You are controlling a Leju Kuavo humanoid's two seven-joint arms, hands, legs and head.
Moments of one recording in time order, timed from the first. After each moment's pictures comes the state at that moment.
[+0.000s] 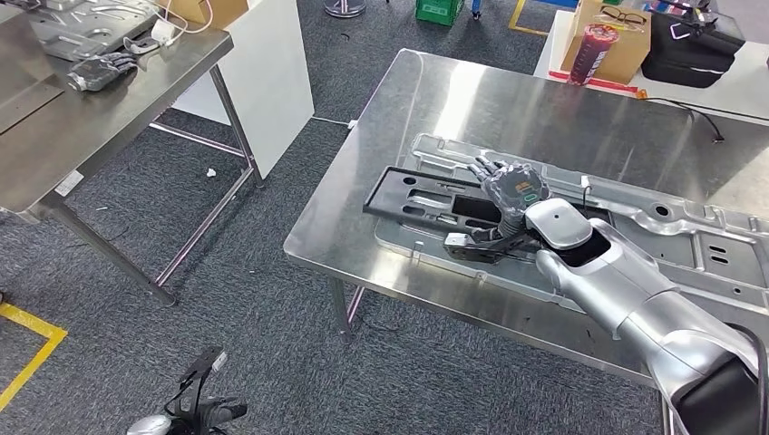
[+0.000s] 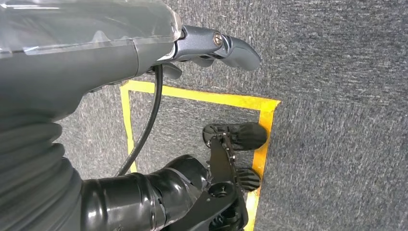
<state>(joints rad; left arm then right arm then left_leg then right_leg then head) -0.07 0.09 0.22 -0.26 -0.05 -0.25 0.03 -1.14 -0.17 0.95 -0.70 1.20 -0.06 -0.10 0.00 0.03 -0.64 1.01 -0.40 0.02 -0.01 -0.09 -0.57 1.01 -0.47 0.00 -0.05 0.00</state>
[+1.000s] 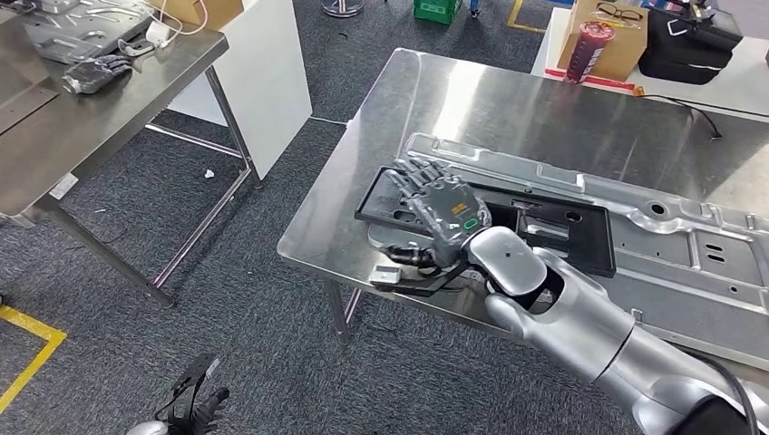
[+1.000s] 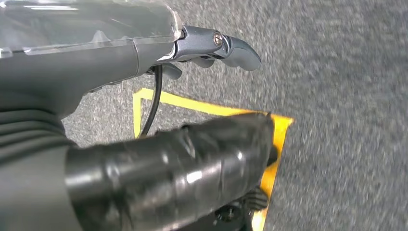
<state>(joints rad) -0.06 0.07 0.28 -0.25 -0.14 -0.15 0.05 -1.00 -0.14 0.91 -1.21 1.24 -0.11 0.02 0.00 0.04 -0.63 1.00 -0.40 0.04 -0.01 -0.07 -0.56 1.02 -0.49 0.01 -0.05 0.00</state>
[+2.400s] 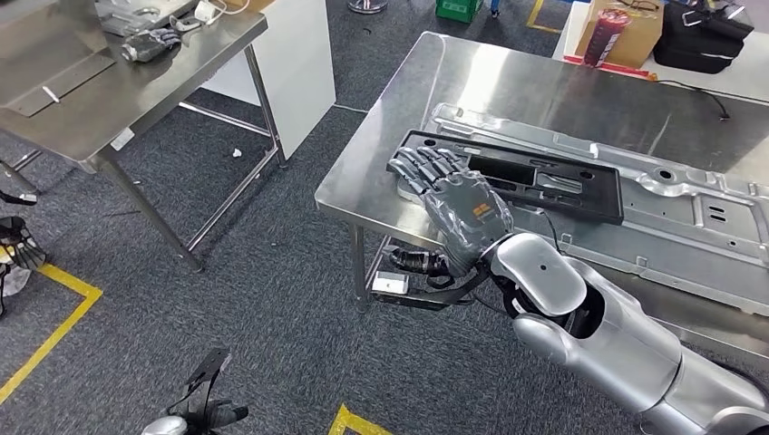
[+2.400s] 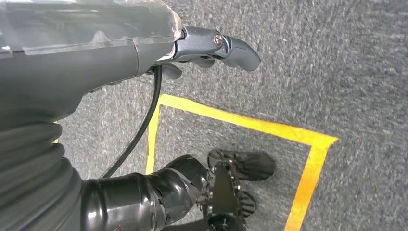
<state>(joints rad) -0.08 -0.01 0.32 -0.29 -0.28 -0.09 0.05 -0.97 -0.28 0.84 -1.54 1.15 -0.03 0.10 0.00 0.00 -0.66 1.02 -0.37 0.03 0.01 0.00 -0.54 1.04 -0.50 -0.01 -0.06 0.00</state>
